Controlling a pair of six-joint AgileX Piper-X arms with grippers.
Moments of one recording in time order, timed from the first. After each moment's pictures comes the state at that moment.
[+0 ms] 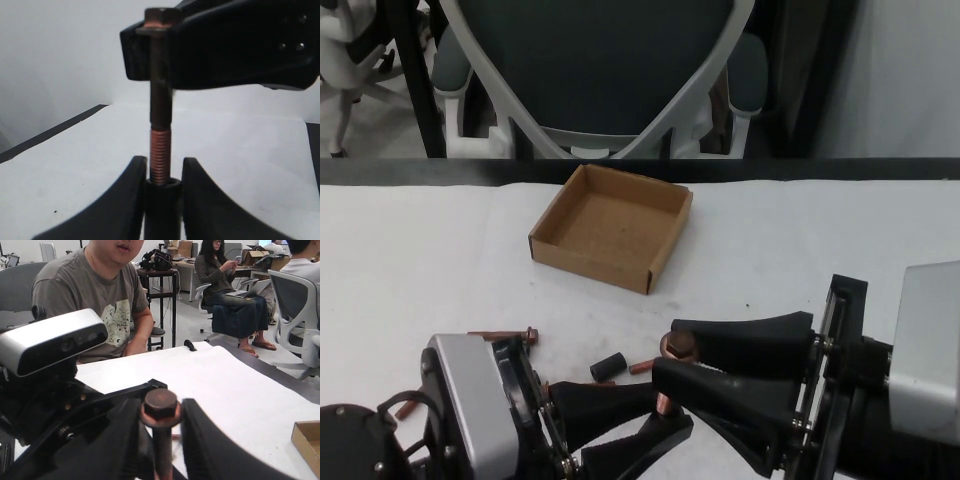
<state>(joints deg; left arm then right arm) -47.4 70.0 -5.8 -61.0 19.4 5.9 53.1 54.5 -19.6 -27.8 -10.9 -1.5</state>
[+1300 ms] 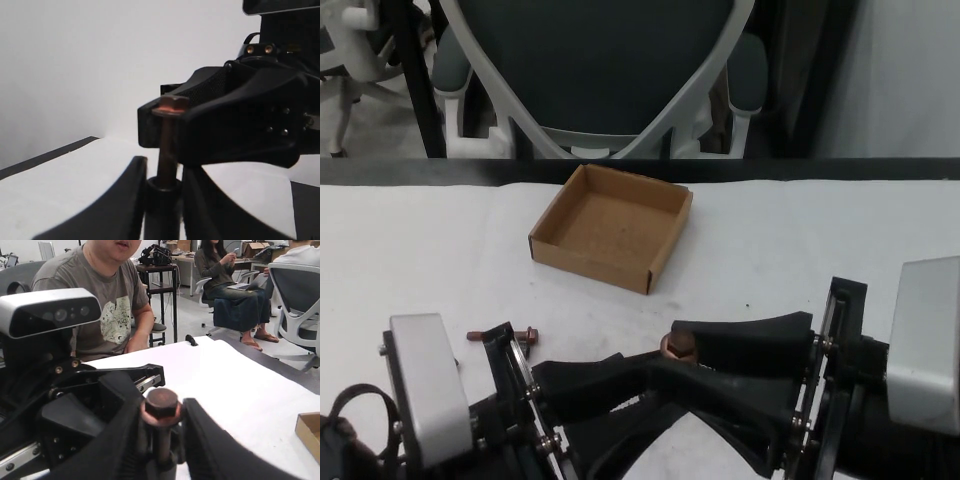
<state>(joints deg) -47.5 70.4 -5.3 -71.2 18.2 -4.3 53.3 54.1 -20.1 -24.1 -11.0 0.0</state>
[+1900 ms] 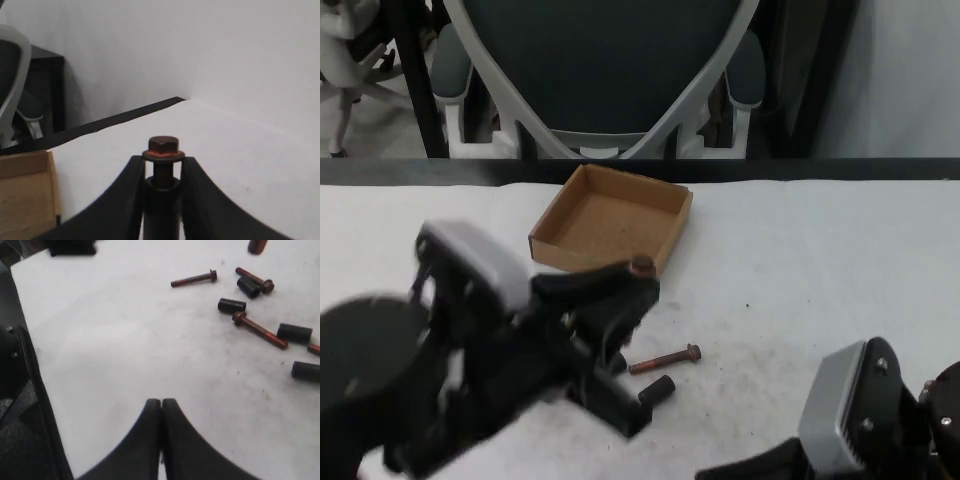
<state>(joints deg) -40.9 70.5 -15.5 -49.3 7.7 -3.0 53.3 54.5 -19.7 1.2 -12.1 6.8</state>
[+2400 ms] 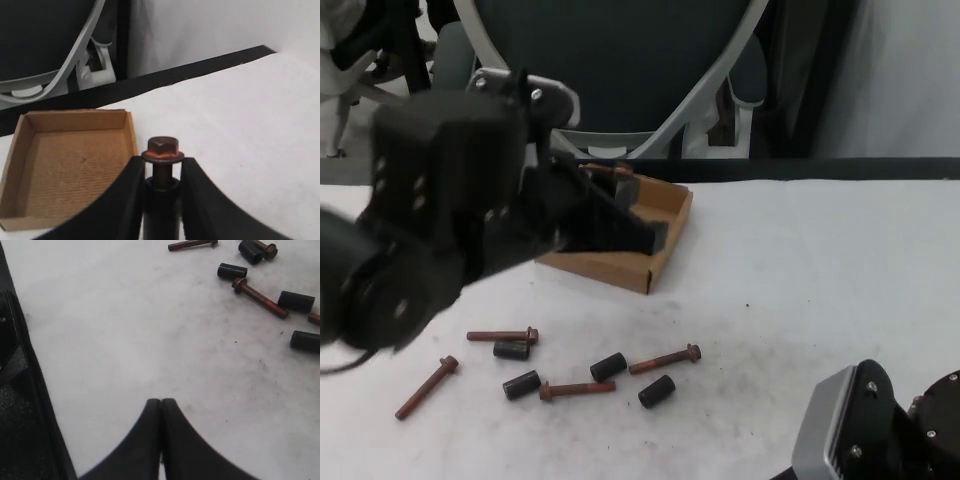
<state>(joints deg) -31.3 82.9 -47.8 -5.5 3.5 -4.7 53.3 54.5 -19.7 5.9 -12.1 4.0</state>
